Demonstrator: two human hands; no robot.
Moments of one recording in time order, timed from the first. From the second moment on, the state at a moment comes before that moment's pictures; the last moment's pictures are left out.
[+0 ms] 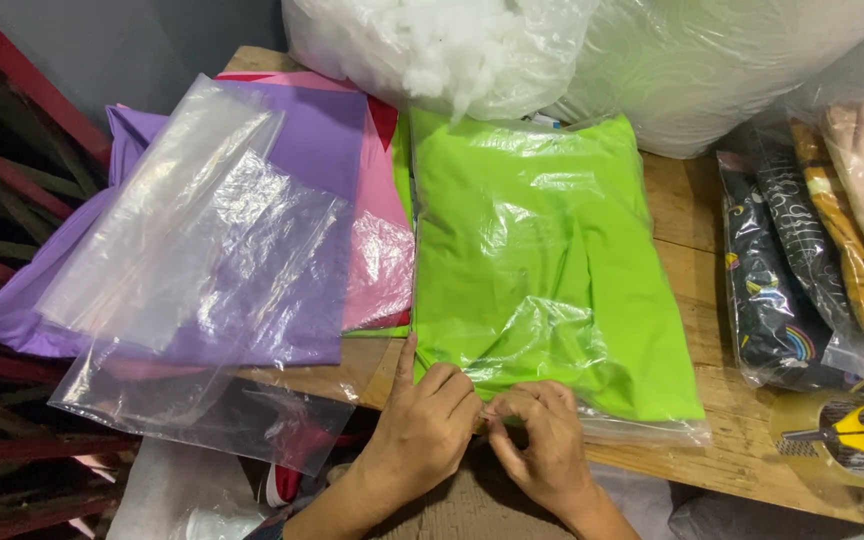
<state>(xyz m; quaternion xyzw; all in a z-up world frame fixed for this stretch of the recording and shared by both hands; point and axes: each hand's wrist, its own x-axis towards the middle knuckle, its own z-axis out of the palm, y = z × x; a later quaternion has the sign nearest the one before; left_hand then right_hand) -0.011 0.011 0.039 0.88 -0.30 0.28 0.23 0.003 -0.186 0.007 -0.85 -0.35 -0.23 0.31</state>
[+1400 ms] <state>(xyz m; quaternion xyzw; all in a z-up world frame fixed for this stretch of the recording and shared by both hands) -0.009 -0.028 0.019 0.88 -0.30 0.34 0.11 -0.016 -0.236 -0.014 -0.87 -0.28 -0.35 0.22</state>
